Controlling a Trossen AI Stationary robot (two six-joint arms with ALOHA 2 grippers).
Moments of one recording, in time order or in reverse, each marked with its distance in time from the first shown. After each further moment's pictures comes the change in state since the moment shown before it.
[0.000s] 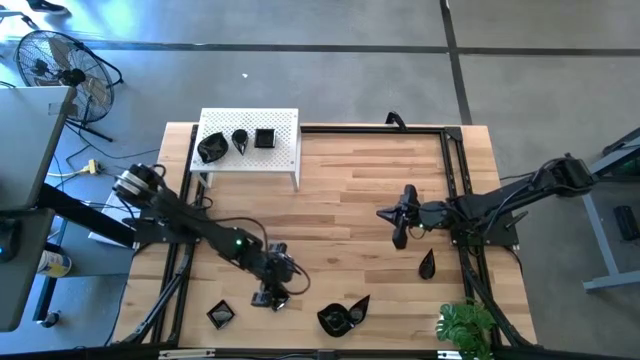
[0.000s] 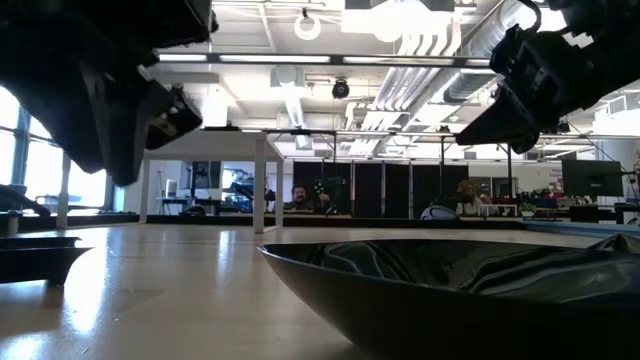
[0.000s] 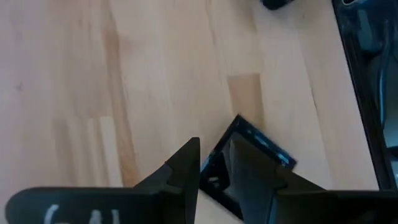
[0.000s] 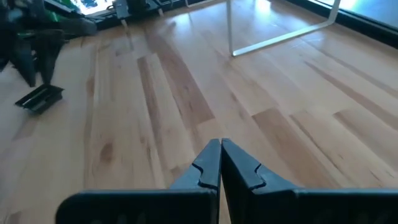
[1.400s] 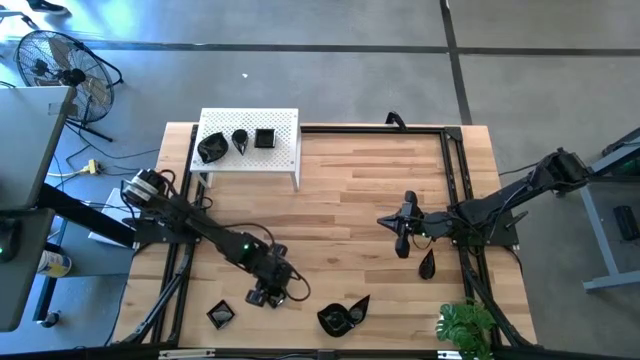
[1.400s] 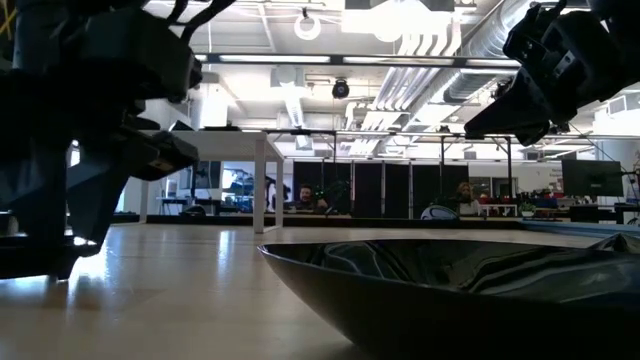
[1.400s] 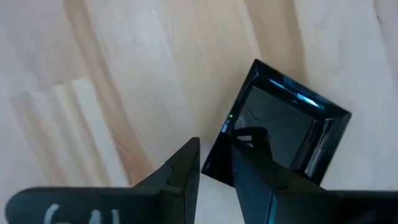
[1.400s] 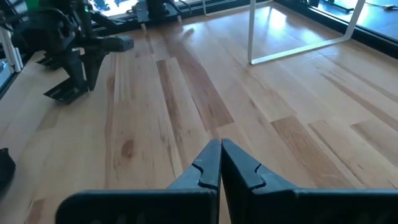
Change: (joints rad) left arm 0.008 0.114 0.008 -0.072 0.034 0.181; right arm 0.142 0.019 0.000 0.038 0.106 -0.008
